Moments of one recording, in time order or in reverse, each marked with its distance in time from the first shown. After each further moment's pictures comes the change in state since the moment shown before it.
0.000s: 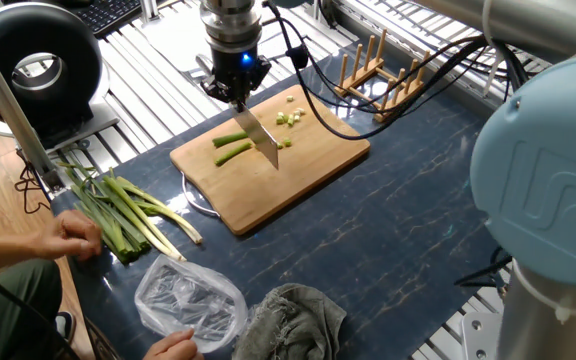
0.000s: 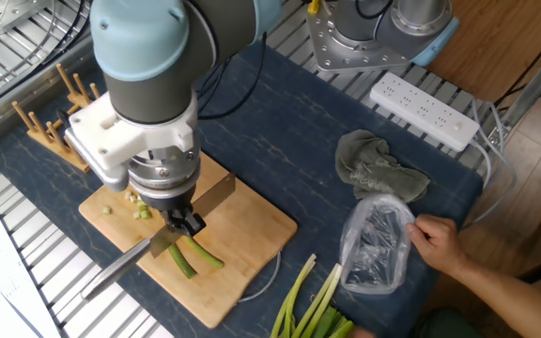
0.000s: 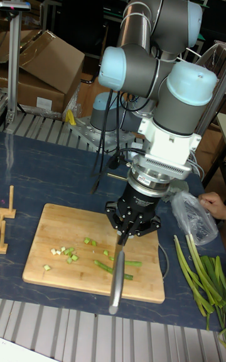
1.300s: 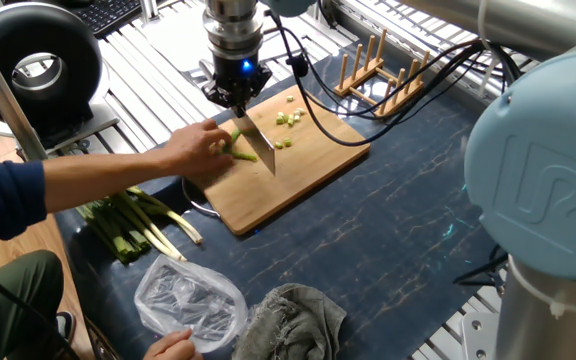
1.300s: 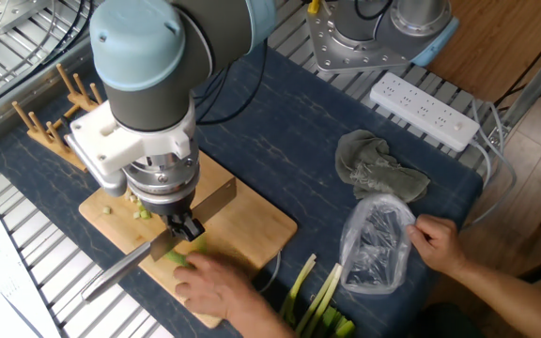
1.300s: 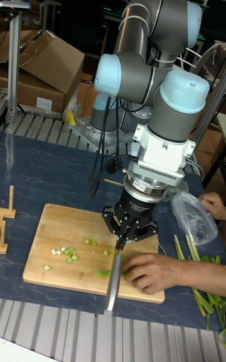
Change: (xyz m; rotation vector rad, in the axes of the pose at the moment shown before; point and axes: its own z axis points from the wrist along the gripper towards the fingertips) arm -0.001 -0.001 0.010 -0.004 -0.005 0.016
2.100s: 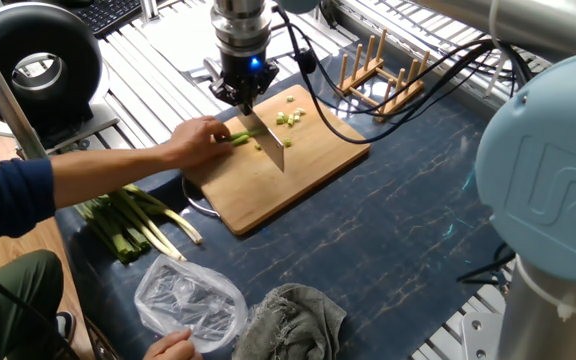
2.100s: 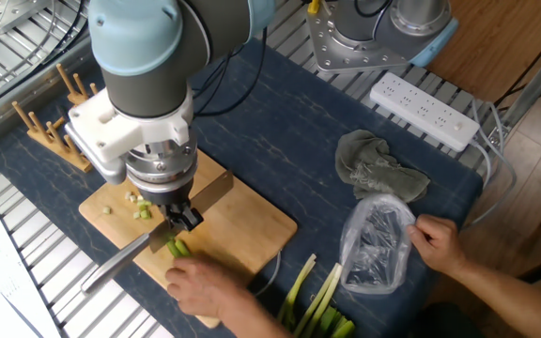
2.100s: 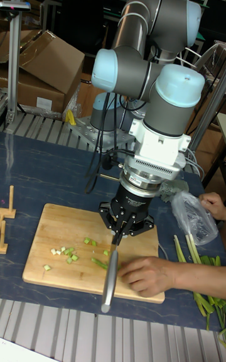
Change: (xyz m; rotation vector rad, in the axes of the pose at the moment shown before) arm 0.006 -0.013 -0.005 0.001 0.001 -0.029
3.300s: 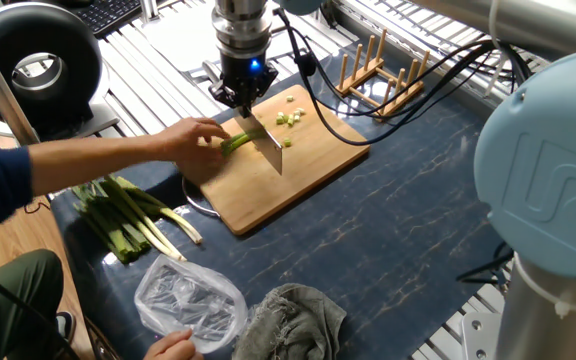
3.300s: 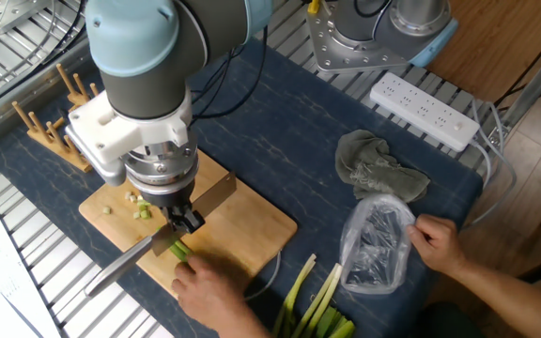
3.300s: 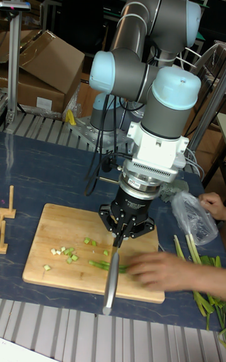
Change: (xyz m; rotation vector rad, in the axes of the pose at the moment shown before) arm -0.003 0.007 0.006 -0.020 0.001 0.006
